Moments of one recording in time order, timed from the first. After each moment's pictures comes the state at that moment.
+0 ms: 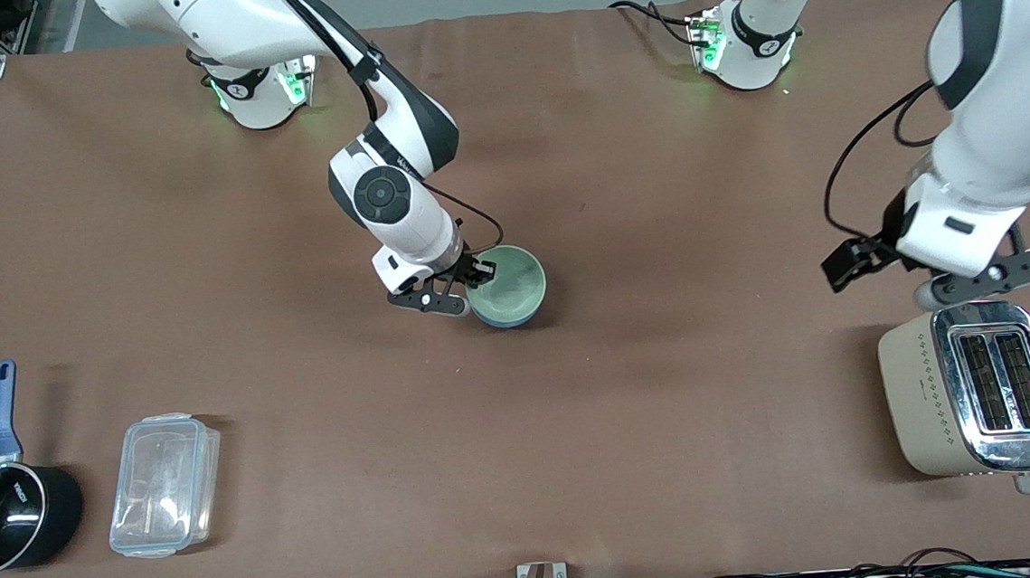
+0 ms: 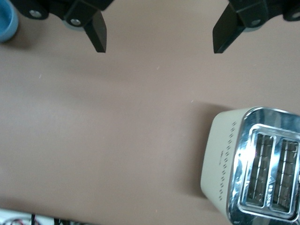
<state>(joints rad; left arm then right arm) 0.07 0.19 -0.29 -1.52 0.10 1.76 -0.37 0.54 0.51 0.16 -1.81 0.13 2.39 0.85</state>
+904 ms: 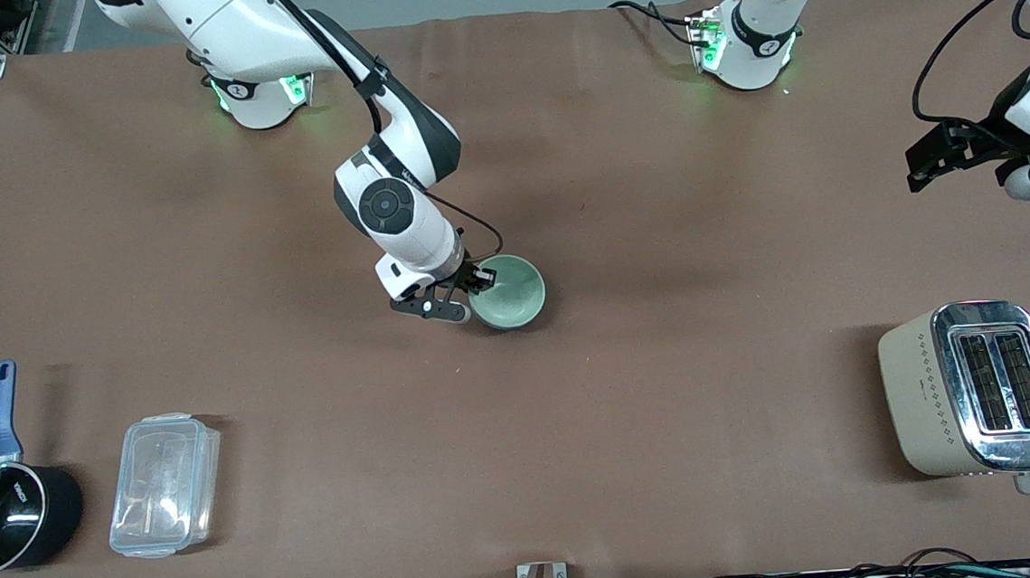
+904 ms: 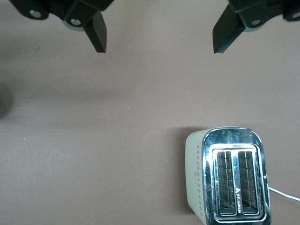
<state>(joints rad) 0.13 0.05 -0.26 -1.48 0.06 1.52 -0.06 0.54 0.54 0.15 -1.81 0.13 2.43 0.85</state>
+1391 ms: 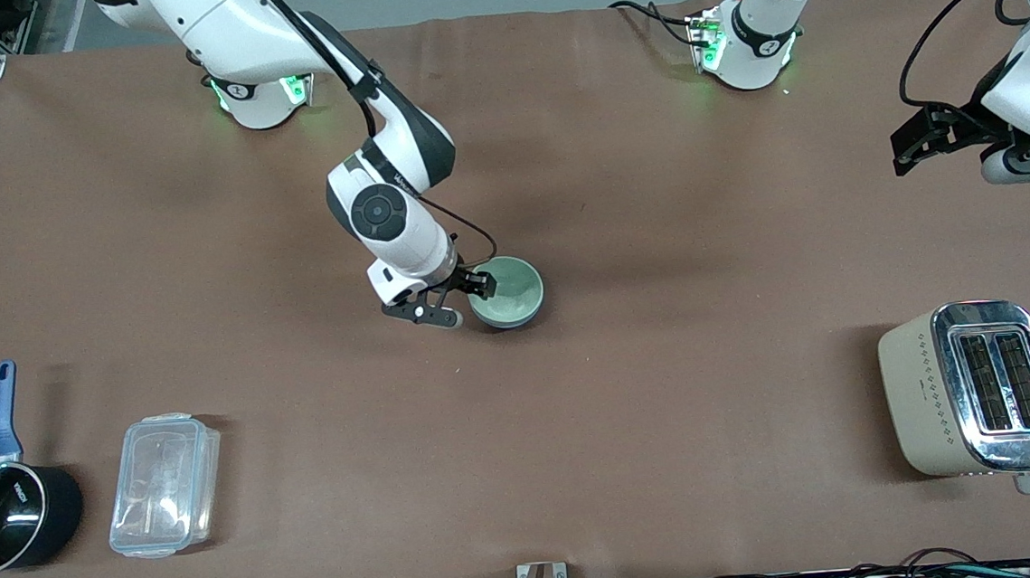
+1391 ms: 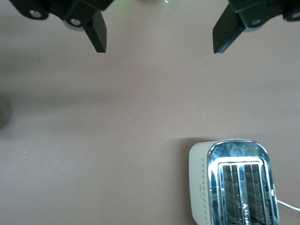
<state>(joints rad) -0.03 0.00 -0.09 -1.55 0.03 1.51 -0.06 0.50 0.50 0.14 -1.77 0.10 2.31 0.85</state>
